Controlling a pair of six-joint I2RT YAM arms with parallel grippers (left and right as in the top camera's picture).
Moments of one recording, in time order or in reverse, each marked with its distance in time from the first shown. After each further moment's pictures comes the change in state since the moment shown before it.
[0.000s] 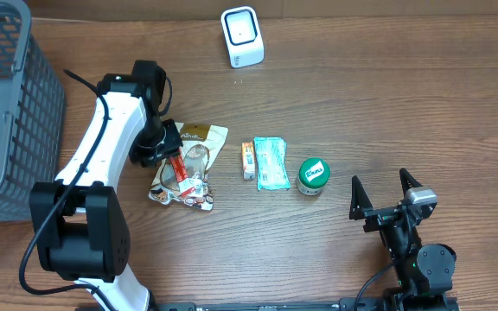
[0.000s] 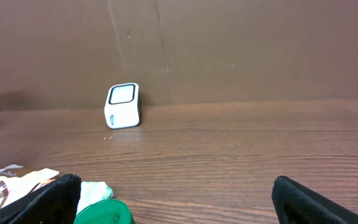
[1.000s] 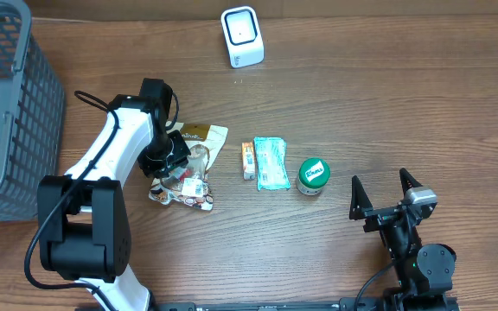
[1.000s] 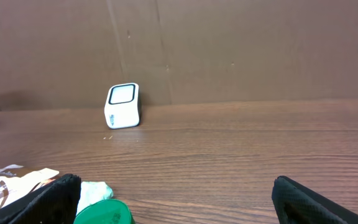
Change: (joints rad) left arm -0.014 0.000 -0.183 0.206 0.042 -0.125; right arm 0.000 0.000 0.000 0.000 0.000 0.000
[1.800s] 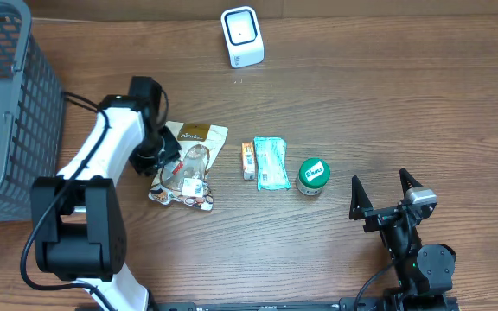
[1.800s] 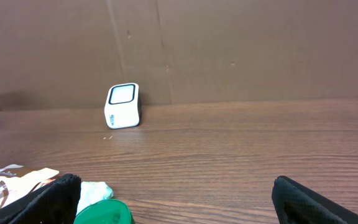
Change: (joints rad) left arm 0.070 0.000 0.002 0.034 -0.046 -0.054; right arm 0.000 0.000 0.000 0.000 0.000 0.000
